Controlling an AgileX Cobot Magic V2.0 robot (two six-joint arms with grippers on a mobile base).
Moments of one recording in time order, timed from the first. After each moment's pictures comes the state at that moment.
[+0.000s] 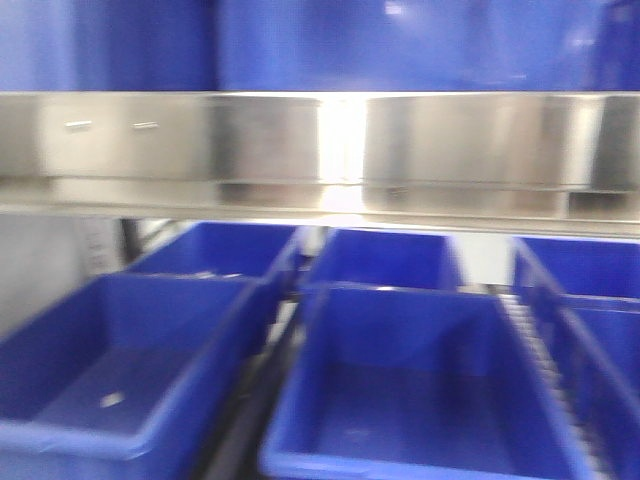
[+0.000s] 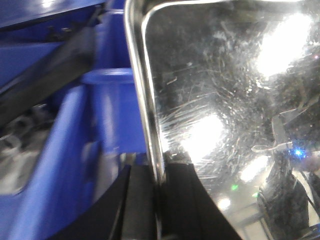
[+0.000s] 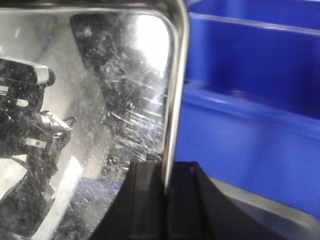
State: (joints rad) left arm -0.62 1.57 -1.81 0.46 0.74 -0.44; right arm 0.22 1.52 -1.65 0.22 0.54 -0.06
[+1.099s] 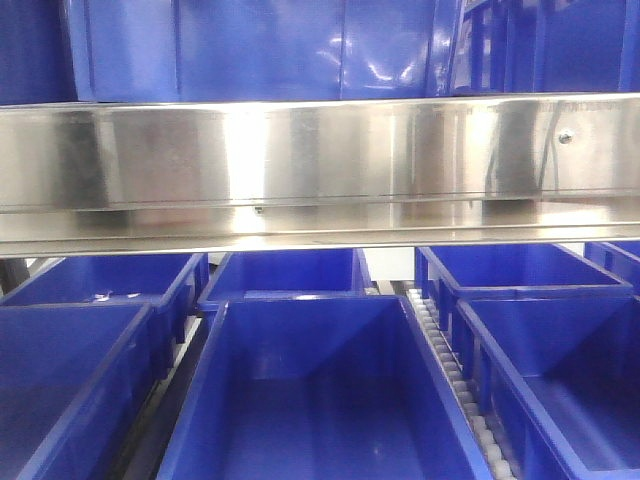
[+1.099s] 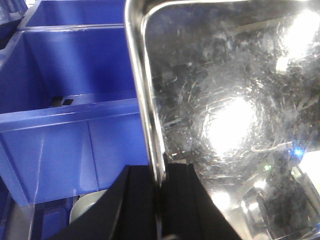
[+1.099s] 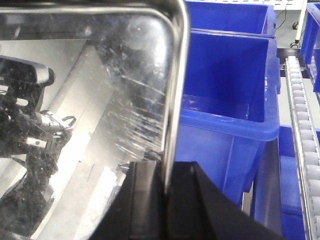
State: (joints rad) left arm -0.62 1.57 -1.81 0.46 0.74 -0.44; right arm 0.22 1.52 -1.65 0.21 0.54 -0.06
